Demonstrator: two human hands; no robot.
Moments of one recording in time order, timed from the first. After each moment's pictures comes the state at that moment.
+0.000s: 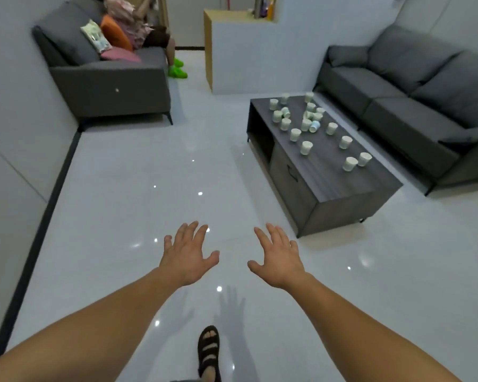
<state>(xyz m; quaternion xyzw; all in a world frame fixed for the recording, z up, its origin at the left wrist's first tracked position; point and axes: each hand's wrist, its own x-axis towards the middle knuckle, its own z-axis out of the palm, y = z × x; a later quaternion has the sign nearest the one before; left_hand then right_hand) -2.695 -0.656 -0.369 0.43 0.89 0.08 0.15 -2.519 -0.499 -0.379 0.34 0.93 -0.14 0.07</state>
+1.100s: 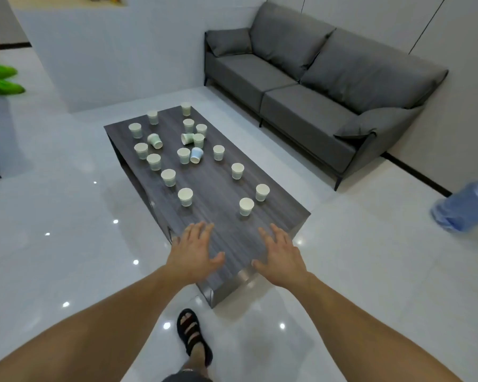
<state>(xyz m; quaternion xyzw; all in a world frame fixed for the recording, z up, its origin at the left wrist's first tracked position) -2.651 0.078 -0.387 0.61 0.77 0.06 0.18 -2.434 0.152 -0.395 0.54 0.82 -0.17 0.05</state>
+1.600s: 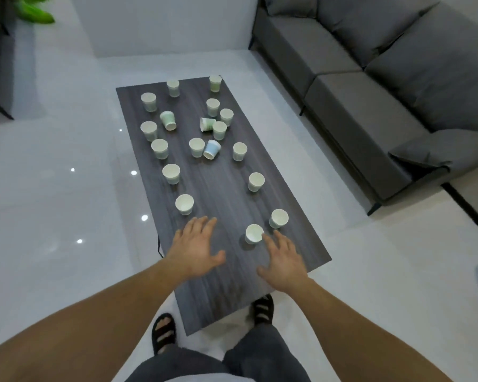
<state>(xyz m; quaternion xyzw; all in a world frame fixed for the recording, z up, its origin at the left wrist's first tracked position) -2.703 0.287 -0.434 0.53 0.81 0.05 0.26 -2.492 0.398 -0.460 0.47 0.85 -0.18 0.17</state>
